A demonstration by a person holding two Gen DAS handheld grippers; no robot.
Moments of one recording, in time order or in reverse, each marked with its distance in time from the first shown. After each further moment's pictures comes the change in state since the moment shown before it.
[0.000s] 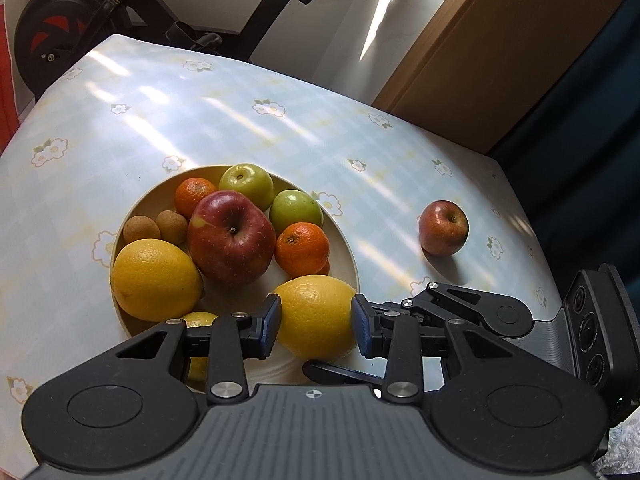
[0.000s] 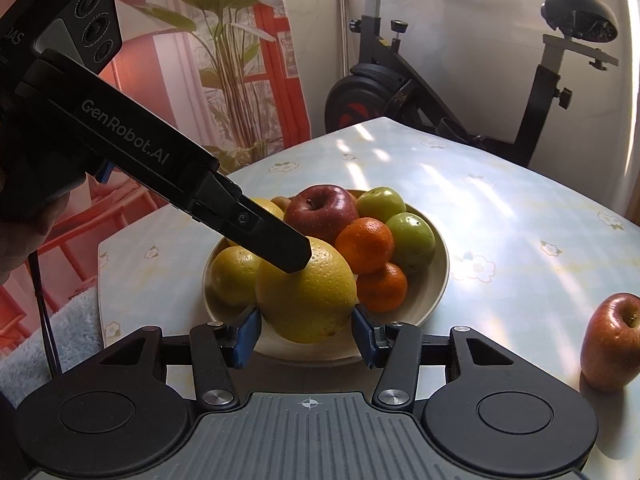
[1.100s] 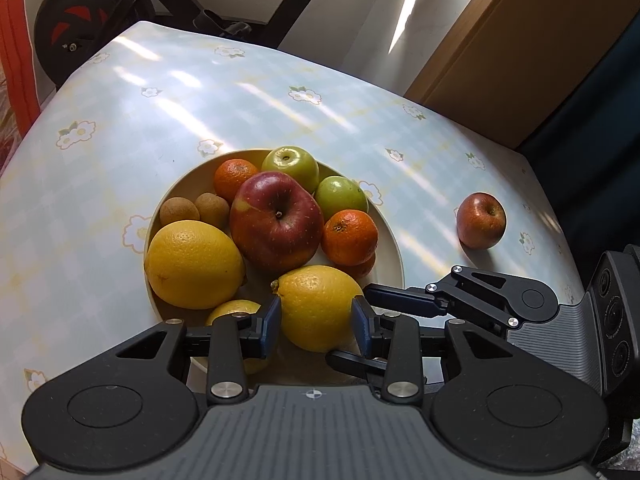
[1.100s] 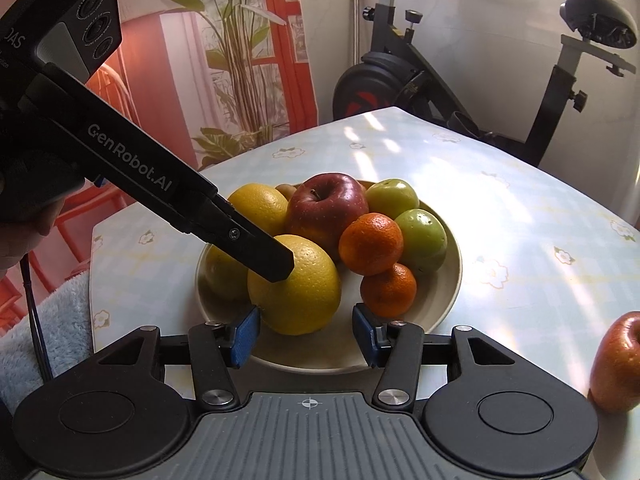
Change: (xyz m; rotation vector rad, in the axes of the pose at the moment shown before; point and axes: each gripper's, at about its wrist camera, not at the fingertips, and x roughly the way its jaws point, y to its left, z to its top) left arm 0.008 0.019 -0.006 -0.033 0.023 0.063; right arm 0.001 -0.007 -0.003 -0.036 0.011 -0.014
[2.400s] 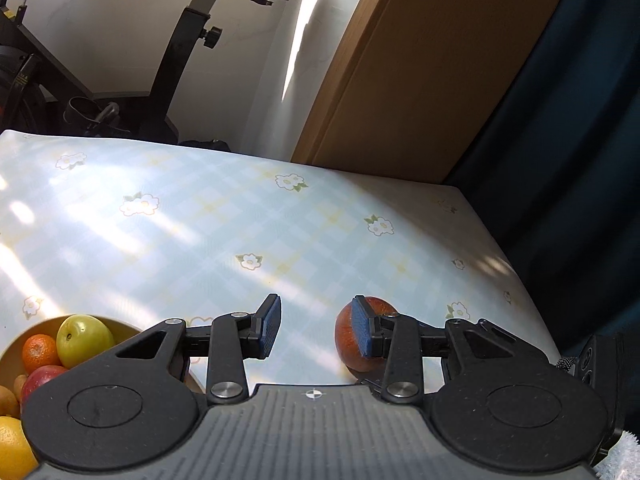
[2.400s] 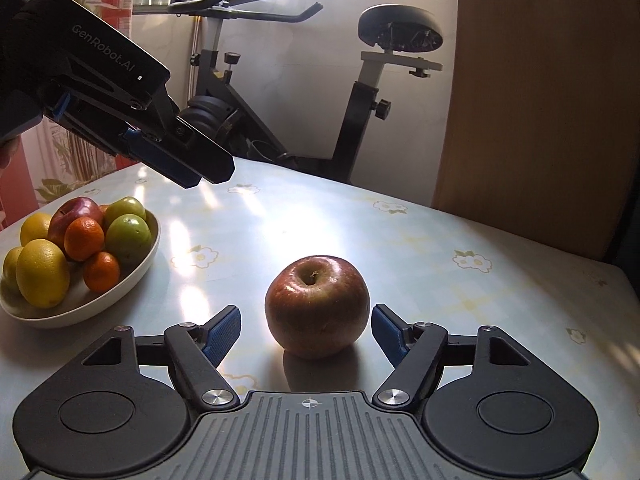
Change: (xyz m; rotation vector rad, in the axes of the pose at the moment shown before) left arm 0.071 -0.131 0.073 0.193 -0.138 -0.125; right arm -0.055 -0.125 -0.057 0.136 -0.133 -0.434
